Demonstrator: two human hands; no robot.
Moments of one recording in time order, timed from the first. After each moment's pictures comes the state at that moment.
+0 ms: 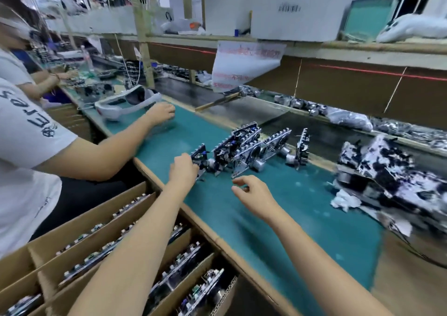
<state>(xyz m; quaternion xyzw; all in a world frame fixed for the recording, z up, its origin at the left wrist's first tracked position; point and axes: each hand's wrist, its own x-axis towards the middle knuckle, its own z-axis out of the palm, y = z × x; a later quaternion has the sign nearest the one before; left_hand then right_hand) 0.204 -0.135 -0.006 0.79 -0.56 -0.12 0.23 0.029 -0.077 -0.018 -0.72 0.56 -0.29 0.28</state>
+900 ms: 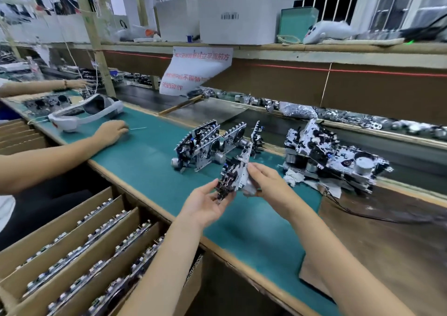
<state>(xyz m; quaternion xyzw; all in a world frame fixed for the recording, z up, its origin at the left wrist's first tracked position) 0.089 -0.016 -0.003 0.32 -0.07 -0.82 0.47 -0.060 0.003 0.016 -0.56 0.45 -0.48 0.50</state>
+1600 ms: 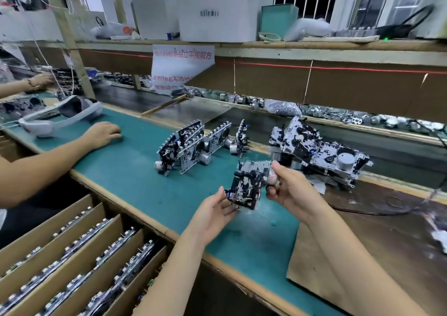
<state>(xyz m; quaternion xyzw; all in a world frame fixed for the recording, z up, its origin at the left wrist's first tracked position) 0.053 -0.021 -0.051 0.32 -0.29 -0.79 0.42 -0.115 0.025 0.024 -0.36 0.44 -0.58 0.58</state>
